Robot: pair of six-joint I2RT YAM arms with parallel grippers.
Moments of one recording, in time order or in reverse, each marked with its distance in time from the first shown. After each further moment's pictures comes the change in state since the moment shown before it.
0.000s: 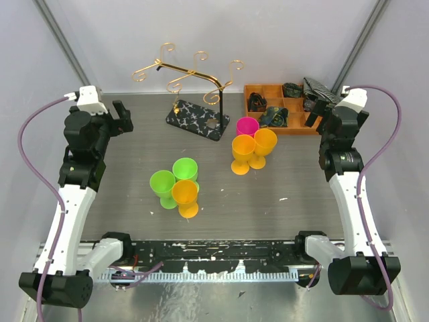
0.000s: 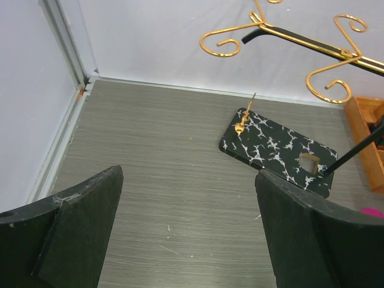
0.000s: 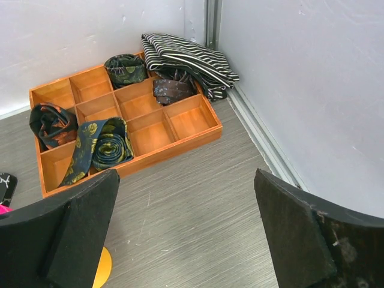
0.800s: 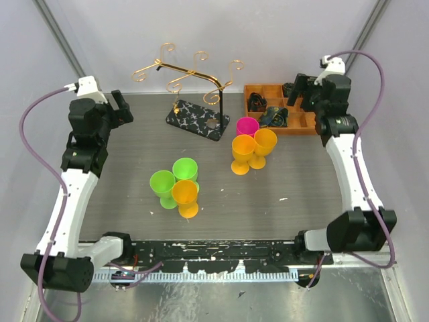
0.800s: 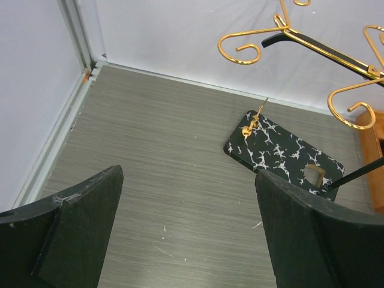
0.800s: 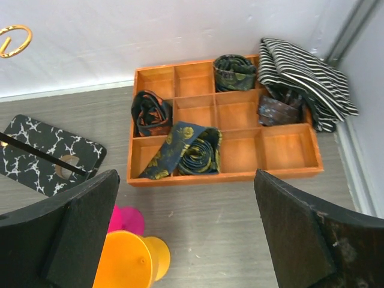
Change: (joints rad) left arm 0.000 0.101 0.097 -0.053 -0.090 -0.072; right arm 0.023 0.273 0.294 -0.060 -0.366 -0.006
